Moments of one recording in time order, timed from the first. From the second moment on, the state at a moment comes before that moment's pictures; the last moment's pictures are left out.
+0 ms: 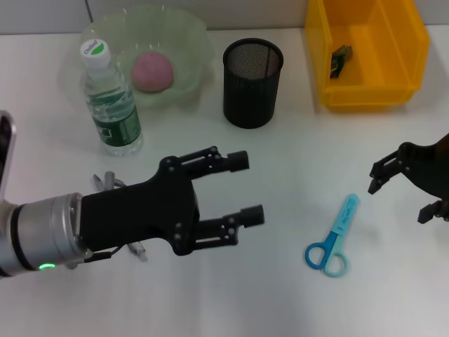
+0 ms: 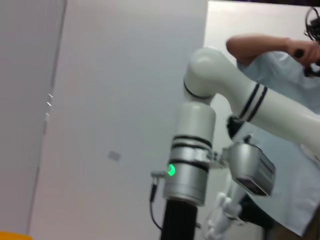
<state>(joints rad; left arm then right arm) -0.43 -2.08 1.23 0.38 1.32 1.76 -0.93 0.60 2.07 -1.23 -1.42 -2.68 -1.85 0.63</state>
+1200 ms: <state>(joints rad) -0.40 -2.07 1.33 0.35 1.27 1.76 -0.85 0.71 2.09 -1.39 -1.19 -2.62 -1.69 0.78</state>
